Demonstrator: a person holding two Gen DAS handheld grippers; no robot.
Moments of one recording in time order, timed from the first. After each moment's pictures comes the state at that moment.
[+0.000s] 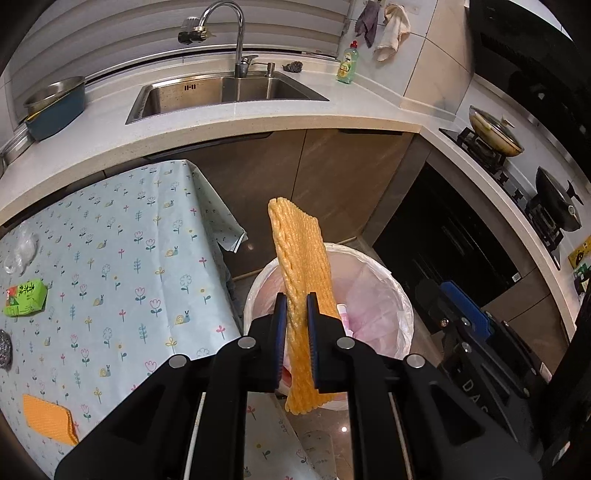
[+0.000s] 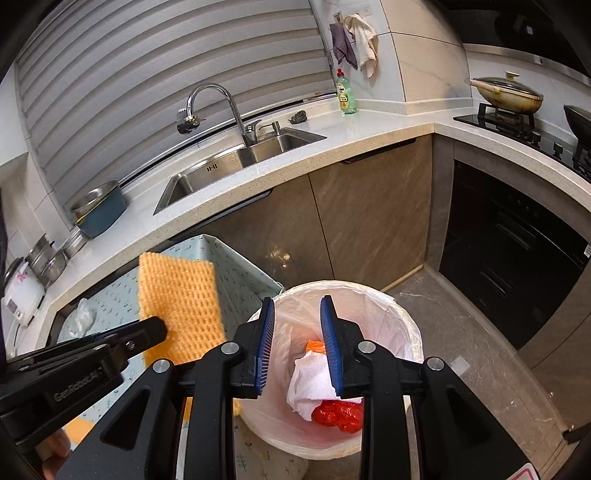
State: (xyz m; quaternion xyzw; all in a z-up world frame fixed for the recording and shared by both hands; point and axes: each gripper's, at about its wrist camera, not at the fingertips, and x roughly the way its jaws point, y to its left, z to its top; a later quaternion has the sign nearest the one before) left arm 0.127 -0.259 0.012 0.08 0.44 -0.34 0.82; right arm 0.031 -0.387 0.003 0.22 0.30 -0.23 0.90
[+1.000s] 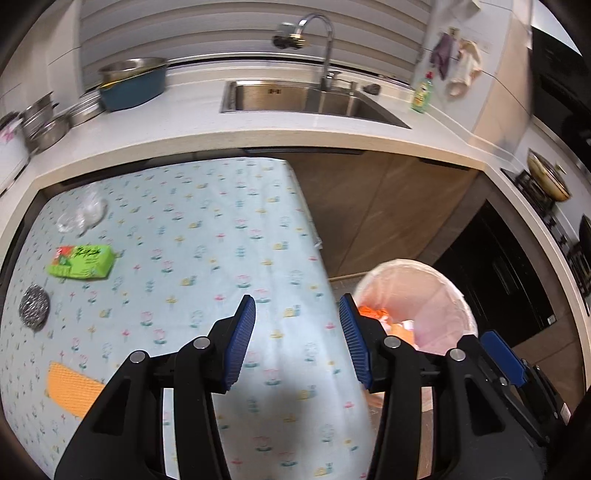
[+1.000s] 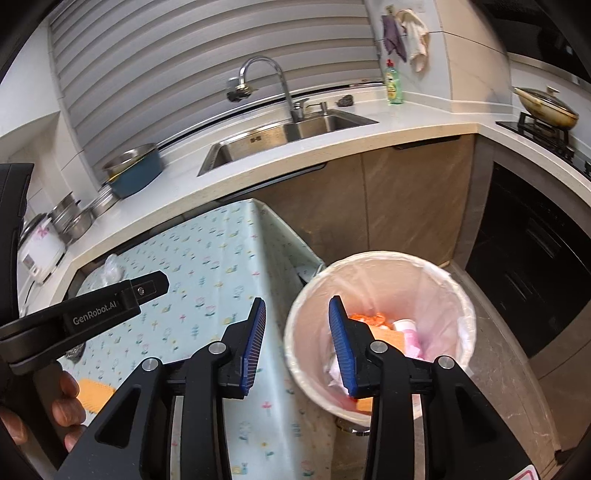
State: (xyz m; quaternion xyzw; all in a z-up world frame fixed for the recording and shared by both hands) left arm 0.163 -0.151 0.005 0.03 0.43 -0.22 0.87; right arm 0.051 -0.310 -0.001 0.18 0.33 -0.16 0.91
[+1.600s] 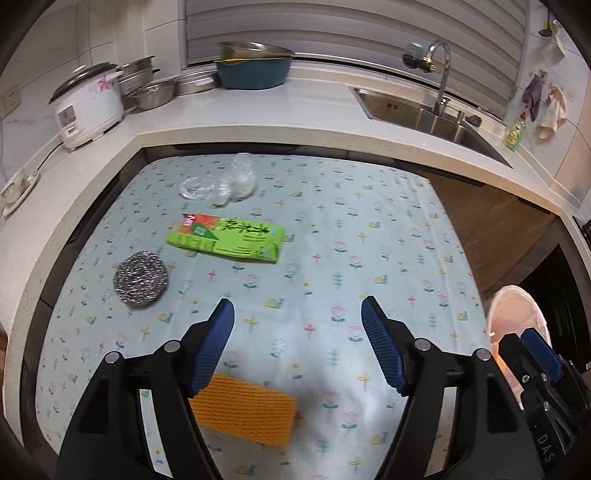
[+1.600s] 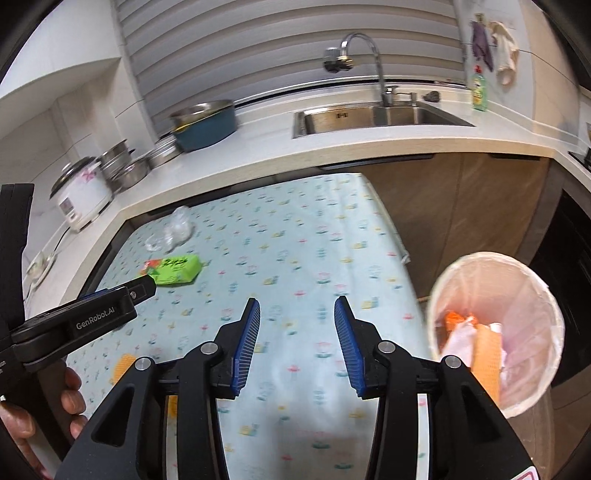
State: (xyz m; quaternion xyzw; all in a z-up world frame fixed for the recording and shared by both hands) left arm 0.209 0.031 -0.013 0.01 0.43 -0.07 0.90; right arm 0.120 -0.173 -0.006 0.14 0.36 -0.05 0.92
